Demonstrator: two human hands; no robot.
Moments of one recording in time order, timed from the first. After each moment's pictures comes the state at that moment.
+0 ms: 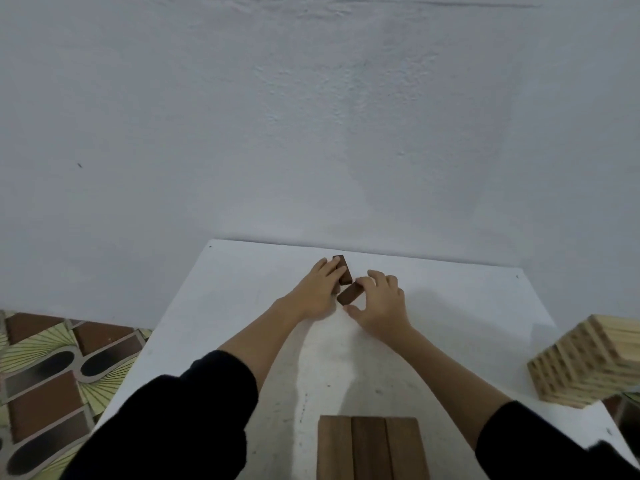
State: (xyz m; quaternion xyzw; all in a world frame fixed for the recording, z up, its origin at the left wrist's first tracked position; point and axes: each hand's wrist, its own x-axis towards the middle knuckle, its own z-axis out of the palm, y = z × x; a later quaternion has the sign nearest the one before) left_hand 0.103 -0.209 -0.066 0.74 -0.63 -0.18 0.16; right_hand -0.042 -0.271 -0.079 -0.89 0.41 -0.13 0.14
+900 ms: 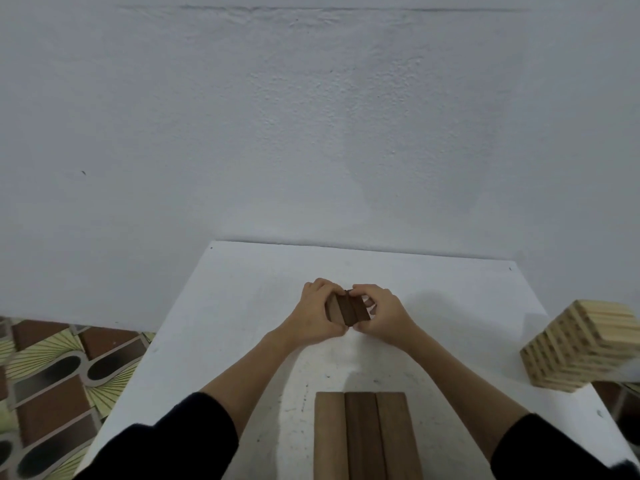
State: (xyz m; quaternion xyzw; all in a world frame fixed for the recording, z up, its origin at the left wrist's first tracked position) left_hand 0.079 -0.168 -0.086 0.71 -0.57 -0.20 0.36; right_hand -0.070 -0.252 -0.061 -0.84 0.31 -0.18 0.41
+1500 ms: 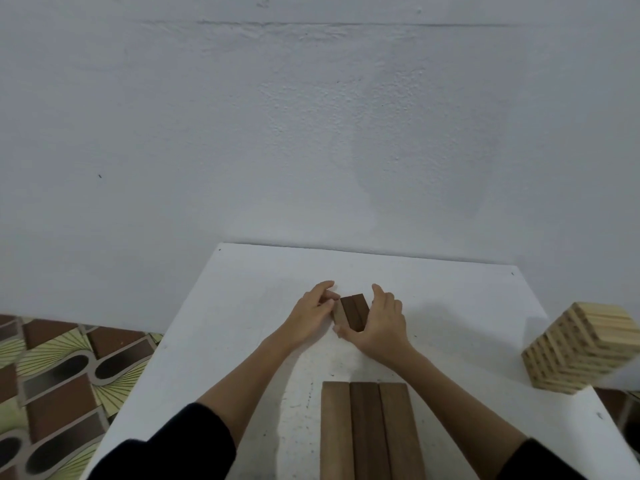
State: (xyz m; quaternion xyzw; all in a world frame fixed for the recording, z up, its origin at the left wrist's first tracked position) left_hand 0.075 -0.150 -0.065 0.69 -0.40 -0.38 0.47; right_hand -0.063 -0.220 -0.074 -0.86 0.44 -0.15 0.21
